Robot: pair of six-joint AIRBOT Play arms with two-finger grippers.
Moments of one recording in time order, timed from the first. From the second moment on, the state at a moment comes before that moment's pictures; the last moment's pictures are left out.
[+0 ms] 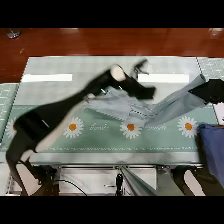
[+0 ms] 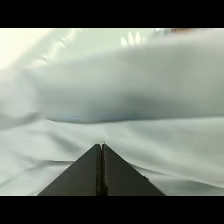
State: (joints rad) left arm -0.69 -1.94 1.83 0.68 -0.98 -1.51; right arm -0.28 -0.78 1.12 -0.95 1.45 1.47
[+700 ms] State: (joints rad) left arm -0.11 -1.14 1.68 1.10 -1.21 -1.51; right arm 0.32 -1.29 1.34 -0.88 1.08 1.50
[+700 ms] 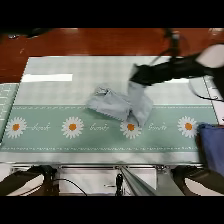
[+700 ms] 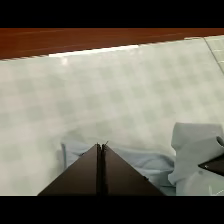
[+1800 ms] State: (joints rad) left arm -0.05 -0.65 0.89 1.16 -1.03 -1.56; right arm 0.10 -1.35 1.56 -1.10 1.41 1.54
